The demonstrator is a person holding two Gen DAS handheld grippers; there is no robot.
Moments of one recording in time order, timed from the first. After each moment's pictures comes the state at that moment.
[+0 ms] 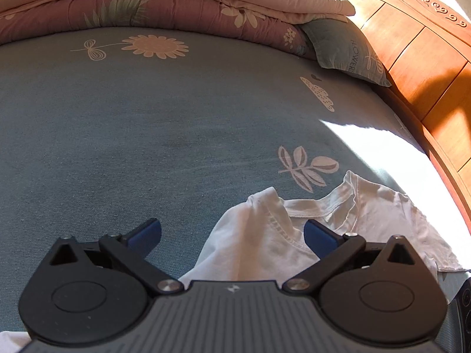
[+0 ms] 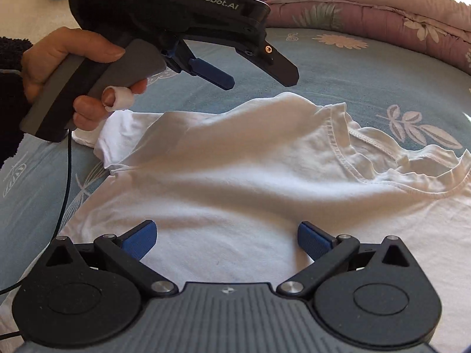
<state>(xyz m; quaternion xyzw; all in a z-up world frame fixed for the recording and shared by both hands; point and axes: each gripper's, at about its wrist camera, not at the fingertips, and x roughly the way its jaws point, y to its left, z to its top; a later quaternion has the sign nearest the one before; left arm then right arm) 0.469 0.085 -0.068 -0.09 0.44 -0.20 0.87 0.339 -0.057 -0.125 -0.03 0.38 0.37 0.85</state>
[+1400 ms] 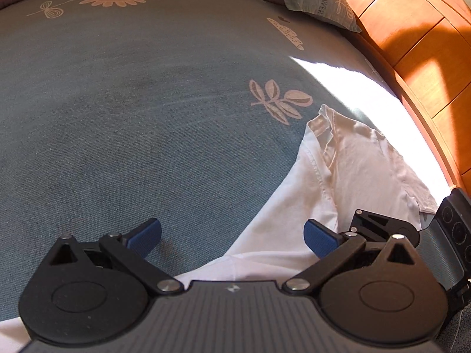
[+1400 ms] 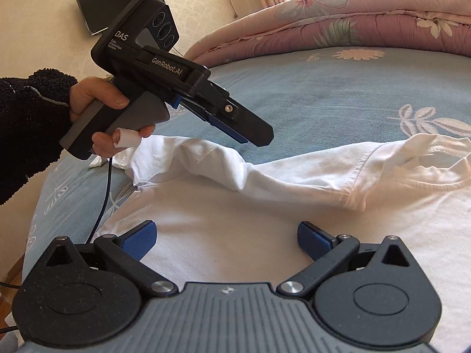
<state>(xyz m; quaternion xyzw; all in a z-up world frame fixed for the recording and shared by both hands) 0.450 0.084 -0.088 -0.05 0.51 -0.29 0.81 0.351 -0.091 -0.136 0.05 0.34 0.43 0.83</state>
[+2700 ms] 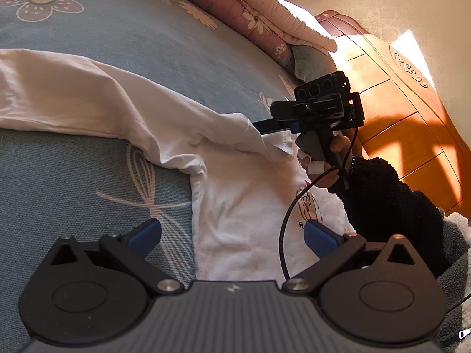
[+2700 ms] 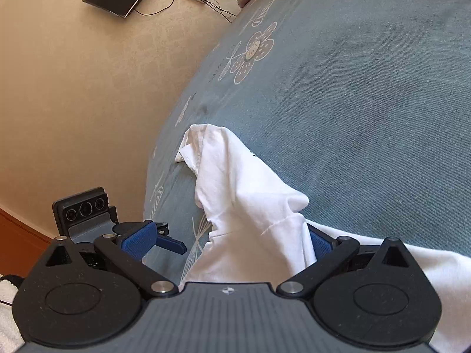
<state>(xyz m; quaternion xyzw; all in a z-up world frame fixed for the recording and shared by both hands) 0.243 0.212 -0.100 -0.26 0.43 -0.24 0.83 0.484 -0.012 -0.135 0.19 0.52 0.59 0.58</state>
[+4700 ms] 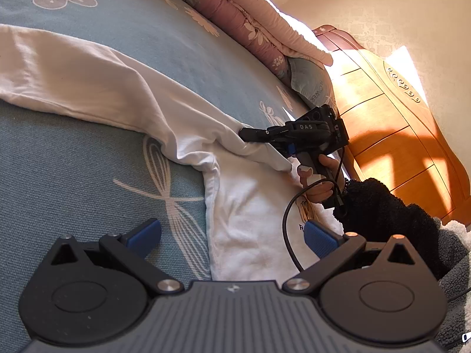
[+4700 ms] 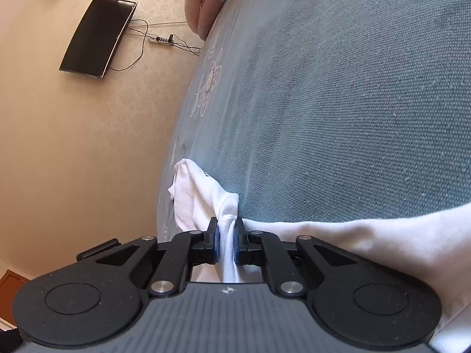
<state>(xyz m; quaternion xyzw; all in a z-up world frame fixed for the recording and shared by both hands) 0.232 0.235 -0.118 -0.29 0.41 -0.25 0.83 0.498 -0.060 -0.183 0.31 0.55 0.52 0.58</state>
